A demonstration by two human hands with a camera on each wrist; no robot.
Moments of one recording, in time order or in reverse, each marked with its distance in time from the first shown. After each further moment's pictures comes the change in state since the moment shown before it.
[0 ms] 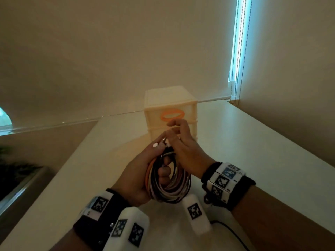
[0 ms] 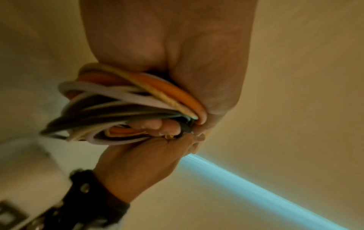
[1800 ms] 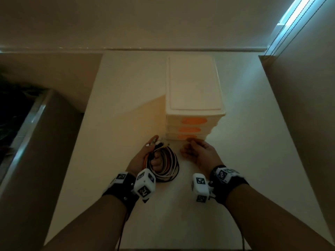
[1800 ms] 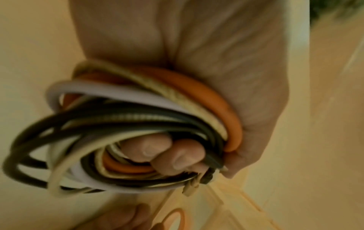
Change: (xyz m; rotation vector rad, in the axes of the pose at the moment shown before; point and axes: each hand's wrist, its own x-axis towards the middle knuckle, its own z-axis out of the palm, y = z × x) left_hand 0.000 0.020 -0.058 -0.579 0.476 -0.369; right_hand 0.011 0.012 -0.018 0.573 0.363 1.237
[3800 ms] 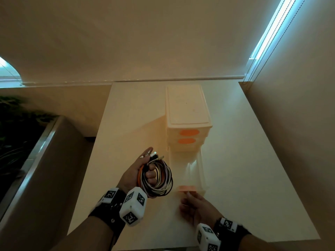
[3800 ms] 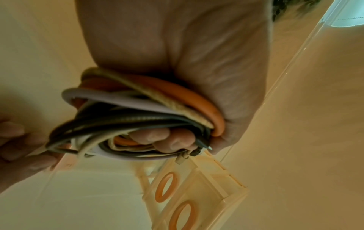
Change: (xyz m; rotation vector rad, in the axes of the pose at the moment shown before) left_hand -0.083 0.019 0.037 -0.023 0.013 0.101; right_hand -0.118 0.087 -0.017 0.191 0.023 0.349
